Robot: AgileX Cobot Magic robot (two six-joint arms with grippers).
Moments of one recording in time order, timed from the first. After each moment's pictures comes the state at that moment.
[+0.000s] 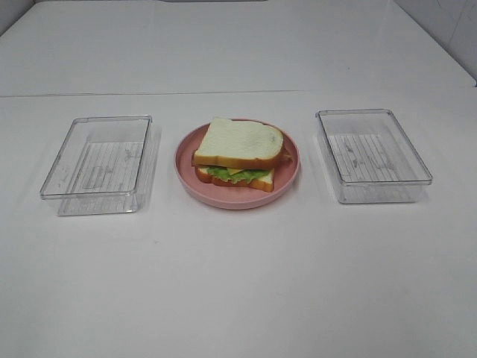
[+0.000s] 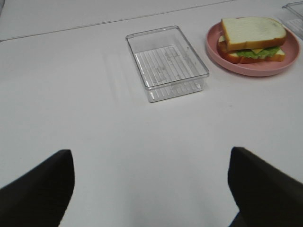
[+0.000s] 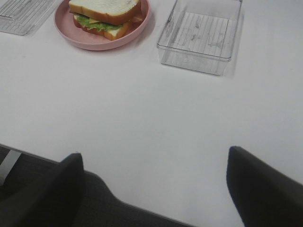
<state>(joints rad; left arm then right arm) -0.27 0.00 -0.50 0.09 1.05 -0.07 0.20 0.10 -0.51 0.09 1.07 -0.11</state>
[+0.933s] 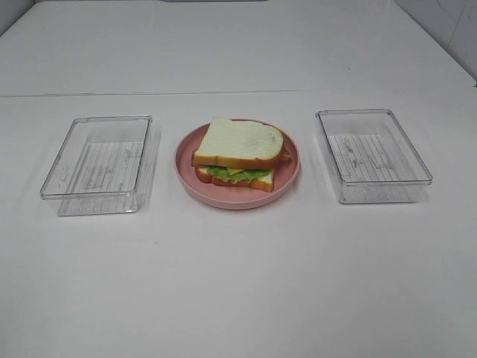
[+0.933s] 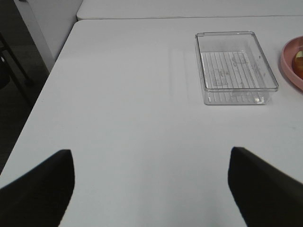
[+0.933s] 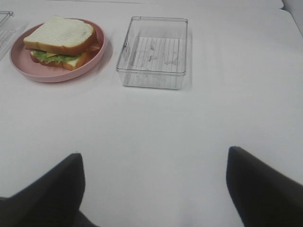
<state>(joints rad) 0.02 0.00 -0.50 0.09 1.05 -0.07 0.01 0.00 -0.50 0.09 1.07 -0.11</state>
